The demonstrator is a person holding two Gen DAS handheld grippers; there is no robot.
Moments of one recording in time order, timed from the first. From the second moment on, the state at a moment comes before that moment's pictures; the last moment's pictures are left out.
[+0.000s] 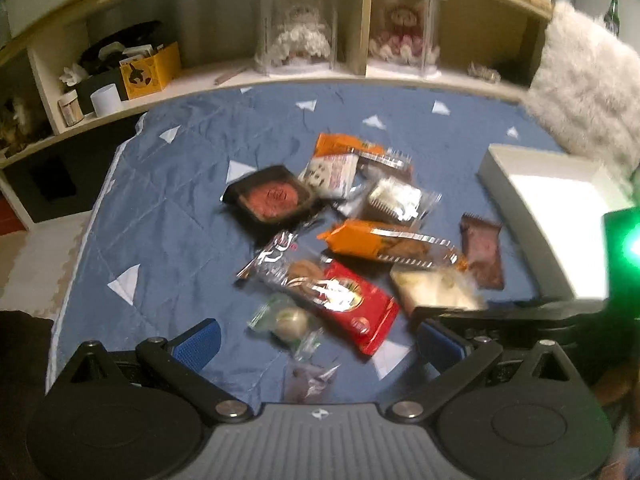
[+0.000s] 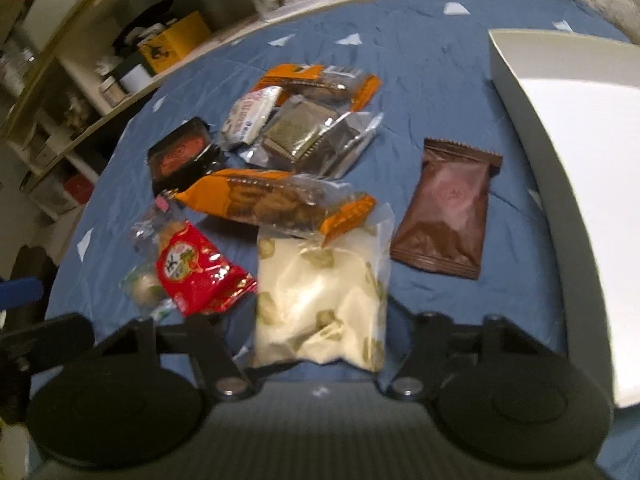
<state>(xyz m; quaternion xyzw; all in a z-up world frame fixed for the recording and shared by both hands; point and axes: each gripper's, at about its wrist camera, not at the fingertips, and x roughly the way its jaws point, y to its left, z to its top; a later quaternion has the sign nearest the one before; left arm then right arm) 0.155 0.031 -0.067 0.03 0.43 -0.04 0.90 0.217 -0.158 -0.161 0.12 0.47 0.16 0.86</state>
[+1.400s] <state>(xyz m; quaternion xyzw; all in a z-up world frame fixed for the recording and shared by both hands) 0.157 0.038 -0.084 -0.04 0.50 -0.04 0.86 0.152 -0.178 -0.116 0.03 0.47 0.19 0.86</state>
